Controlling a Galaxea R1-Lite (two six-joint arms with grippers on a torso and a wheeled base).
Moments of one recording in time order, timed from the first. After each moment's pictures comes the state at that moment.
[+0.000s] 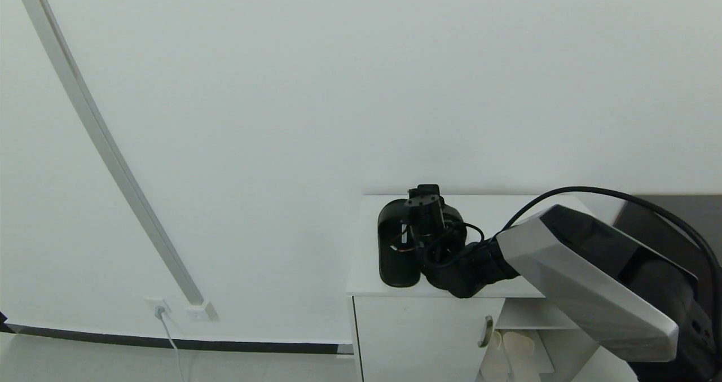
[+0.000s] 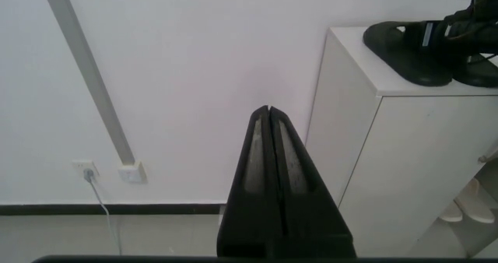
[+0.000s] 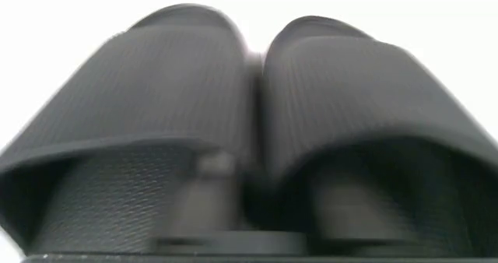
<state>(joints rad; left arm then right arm) 0.00 0.00 0.00 0.00 0.02 0.01 0.66 2.50 -1.63 -0.57 -0.65 0.23</state>
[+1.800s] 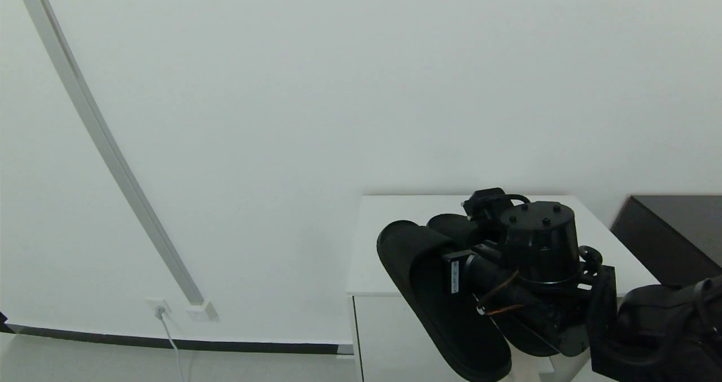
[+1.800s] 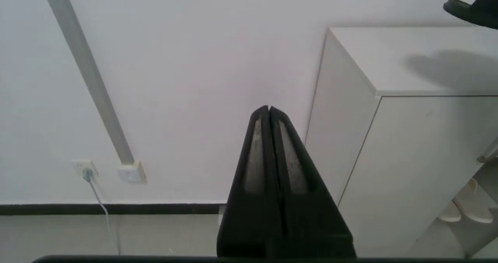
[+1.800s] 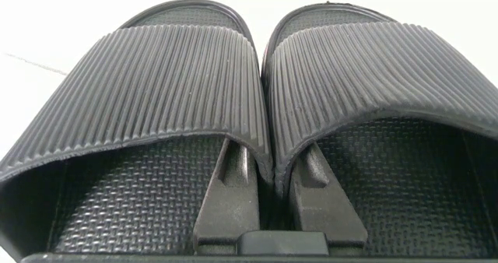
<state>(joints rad) 0.00 0.00 0.00 0.00 0.02 0.00 0.81 1.79 -0.78 -0.70 -0.39 0.24</state>
